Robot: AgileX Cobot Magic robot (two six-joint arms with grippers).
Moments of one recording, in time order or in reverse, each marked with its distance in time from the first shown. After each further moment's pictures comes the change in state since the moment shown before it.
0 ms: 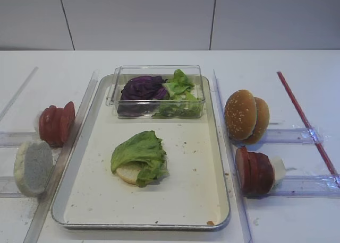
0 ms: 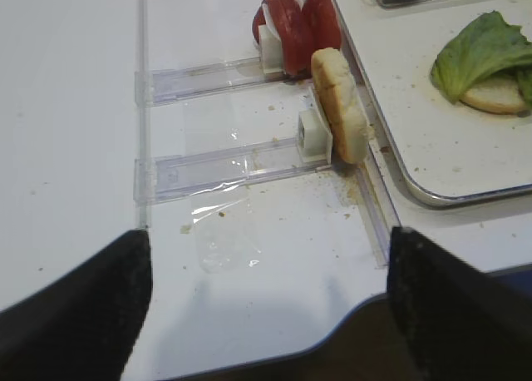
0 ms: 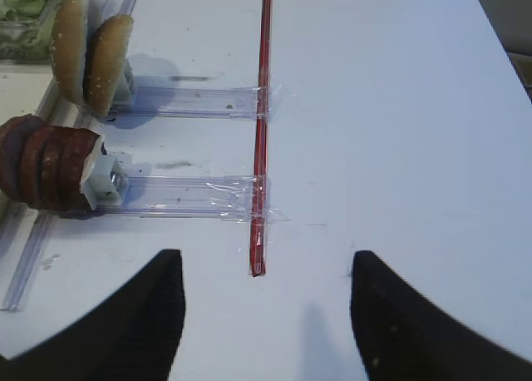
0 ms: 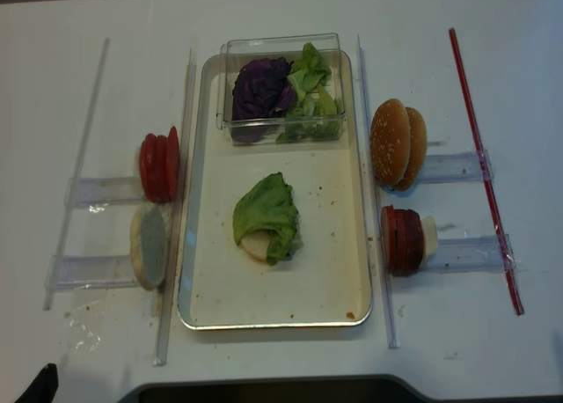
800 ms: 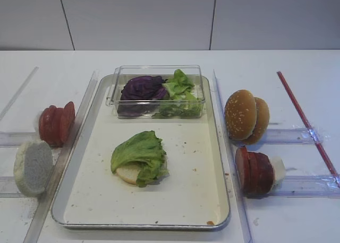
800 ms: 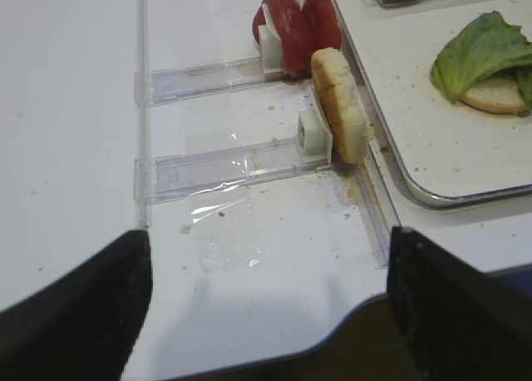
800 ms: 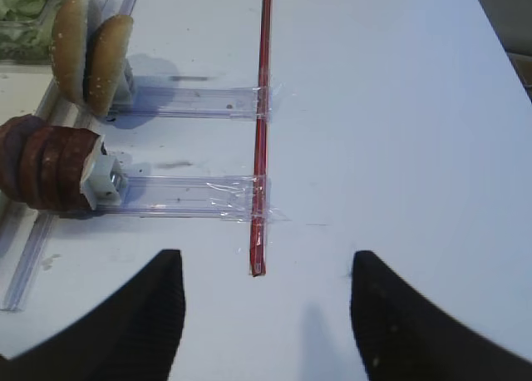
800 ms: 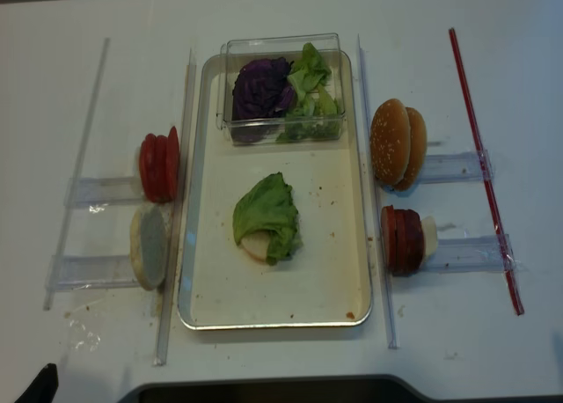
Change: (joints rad) left arm 0.000 0.000 0.000 0.000 0.000 0.000; right arm 0.000 0.000 0.000 0.000 0.000 0.000
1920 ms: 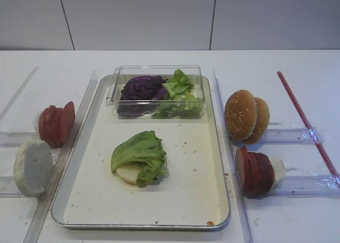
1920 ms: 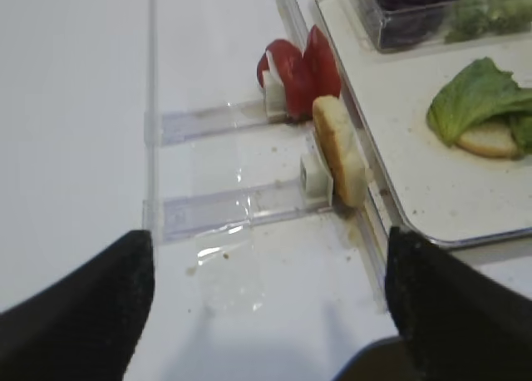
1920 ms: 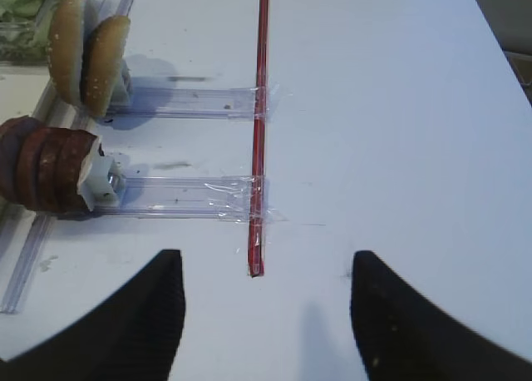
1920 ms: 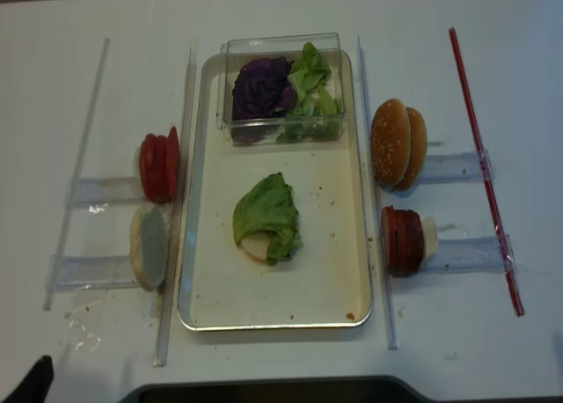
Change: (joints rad) left arm 0.000 0.000 -0.014 0.007 -0.042 -0.003; right arm -0.006 0.000 0.000 0.000 0.000 0.000
